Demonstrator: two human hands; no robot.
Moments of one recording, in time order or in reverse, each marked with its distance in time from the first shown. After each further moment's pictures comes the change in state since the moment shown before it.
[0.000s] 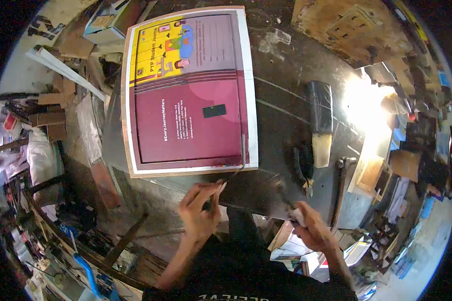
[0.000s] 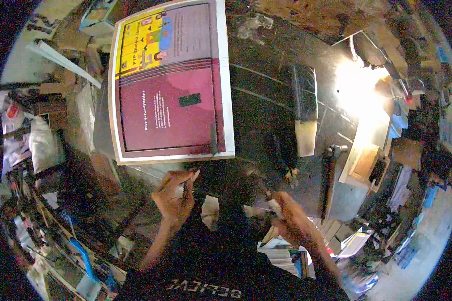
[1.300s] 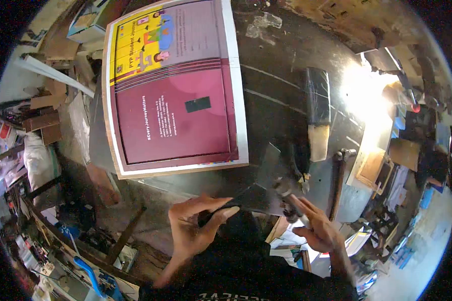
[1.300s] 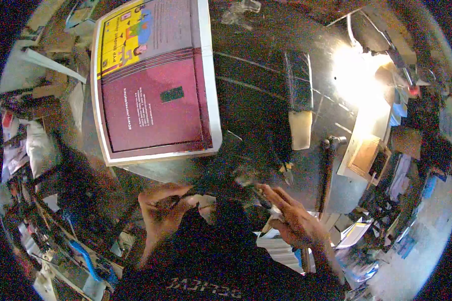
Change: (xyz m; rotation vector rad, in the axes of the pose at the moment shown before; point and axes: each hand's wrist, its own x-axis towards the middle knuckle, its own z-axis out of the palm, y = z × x) left_hand 0.006 0.046 -0.012 -0.395 -0.189 -0.285; right_hand -0.004 0.001 -0.023 0.091 -0.028 -0.169
